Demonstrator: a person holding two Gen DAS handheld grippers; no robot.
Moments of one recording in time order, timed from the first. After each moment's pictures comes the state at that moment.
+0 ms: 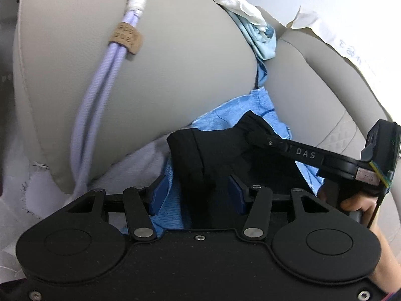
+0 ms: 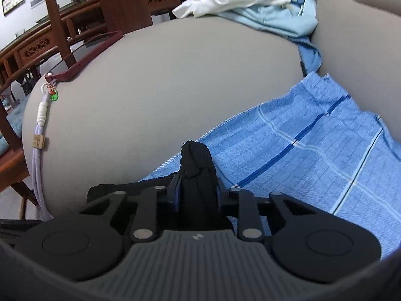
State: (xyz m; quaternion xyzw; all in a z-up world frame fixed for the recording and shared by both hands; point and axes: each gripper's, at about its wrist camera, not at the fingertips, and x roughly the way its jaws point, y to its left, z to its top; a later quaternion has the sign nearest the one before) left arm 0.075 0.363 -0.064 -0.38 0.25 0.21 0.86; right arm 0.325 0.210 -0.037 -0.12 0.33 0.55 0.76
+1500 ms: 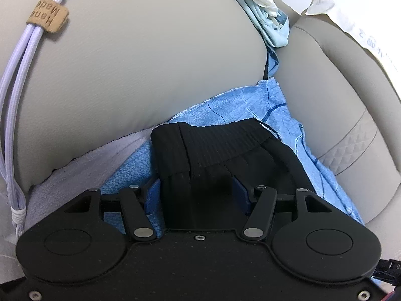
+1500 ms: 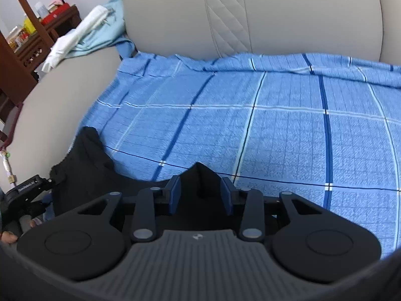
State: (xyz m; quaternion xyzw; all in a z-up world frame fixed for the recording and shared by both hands) left arm 0.145 0.354 -0.073 -0.38 0.28 0.24 0.85; right arm 0.364 -0.044 -0.010 0.03 0.48 0.31 0.82
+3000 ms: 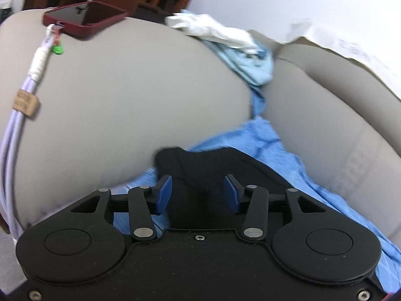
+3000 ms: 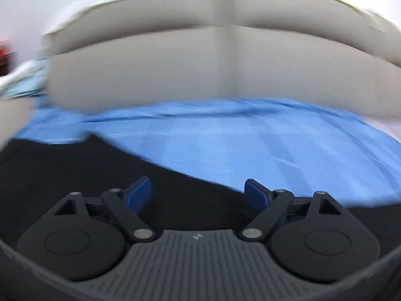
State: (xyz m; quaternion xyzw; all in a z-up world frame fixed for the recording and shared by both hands) left arm 0.168 0.304 -0.028 -0.28 0.20 0.30 0.89; right arm 0.242 -0.226 -0.026 0.02 0.29 0.04 0.96
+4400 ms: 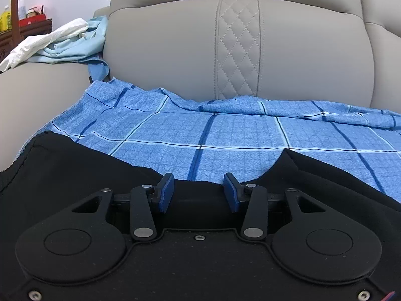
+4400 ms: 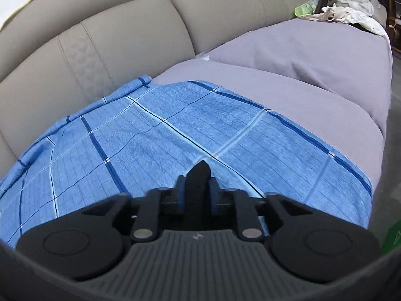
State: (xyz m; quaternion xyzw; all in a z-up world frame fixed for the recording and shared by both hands) left arm 0.344 0.097 -0.073 -0.03 0.31 0.17 0.93; right arm 0.261 -0.551 -0.048 0.22 0.33 -0.22 0.89
